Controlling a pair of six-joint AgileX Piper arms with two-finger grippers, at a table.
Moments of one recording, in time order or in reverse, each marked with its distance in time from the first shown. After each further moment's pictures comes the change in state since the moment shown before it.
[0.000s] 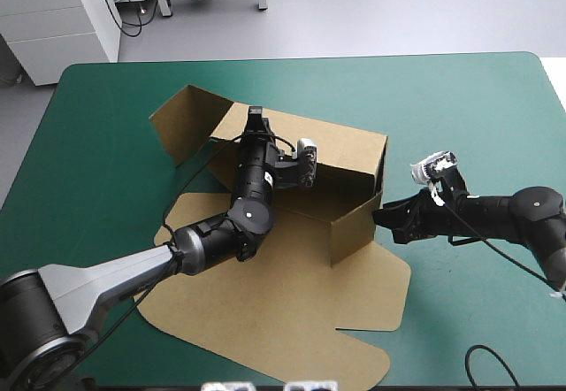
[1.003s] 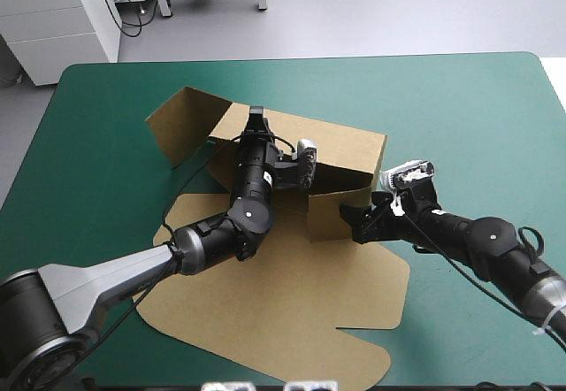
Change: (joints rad) left arm 0.001 0.000 0.000 -0.002 0.005 0.039; right arm 0.386 -0.088 0.120 0.195 -0.602 0.043
